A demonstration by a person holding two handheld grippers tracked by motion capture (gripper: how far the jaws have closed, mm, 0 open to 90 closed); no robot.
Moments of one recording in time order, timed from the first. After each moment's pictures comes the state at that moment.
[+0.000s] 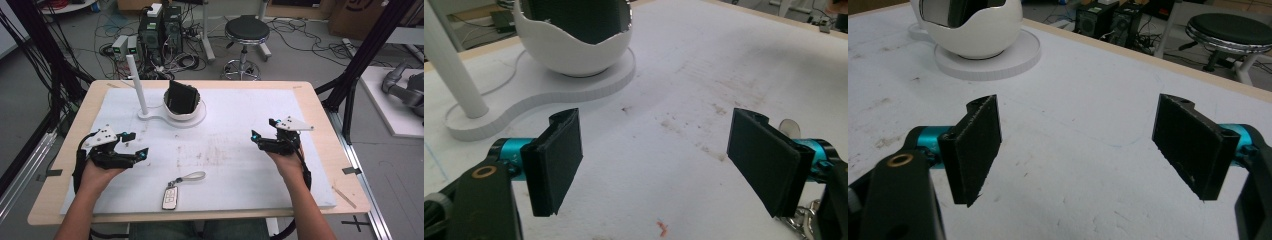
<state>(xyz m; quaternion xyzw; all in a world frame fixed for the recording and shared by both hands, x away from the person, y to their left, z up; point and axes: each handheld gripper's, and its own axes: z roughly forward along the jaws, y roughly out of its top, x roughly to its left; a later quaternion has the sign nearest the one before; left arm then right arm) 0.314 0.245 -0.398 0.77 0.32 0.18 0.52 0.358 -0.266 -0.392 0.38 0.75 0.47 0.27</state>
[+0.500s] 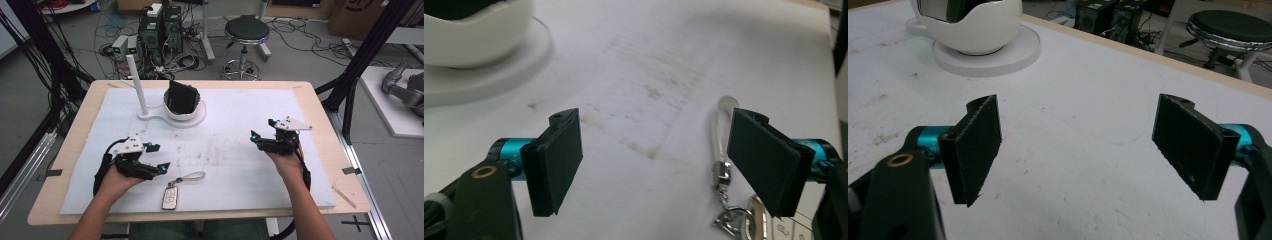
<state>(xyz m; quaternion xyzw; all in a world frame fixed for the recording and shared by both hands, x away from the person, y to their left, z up) 0.310 0.187 -0.416 0.82 0.25 0.10 0.50 0.359 -0.264 -0.394 0.39 0.75 0.46 0.27</state>
